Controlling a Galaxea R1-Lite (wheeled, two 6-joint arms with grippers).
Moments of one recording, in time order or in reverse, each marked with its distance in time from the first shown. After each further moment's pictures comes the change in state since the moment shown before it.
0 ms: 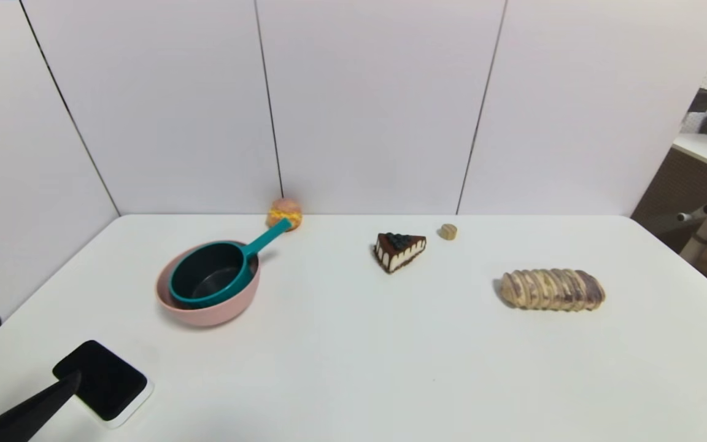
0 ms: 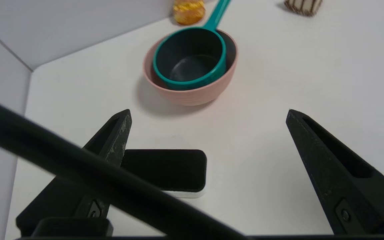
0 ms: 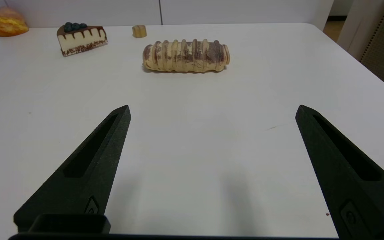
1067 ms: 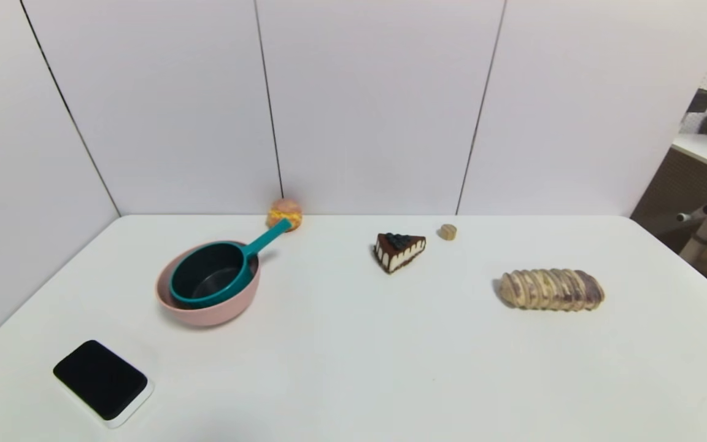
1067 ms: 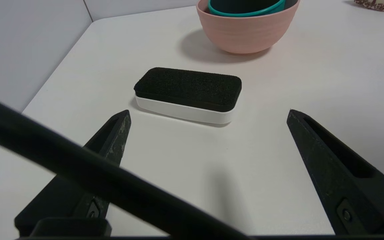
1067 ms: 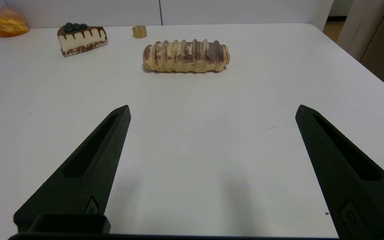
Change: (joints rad) left arm 0.232 -0.615 0.448 -0.005 0.006 -0.092; right arm 0.000 0.000 0.000 0.000 0.000 0.000
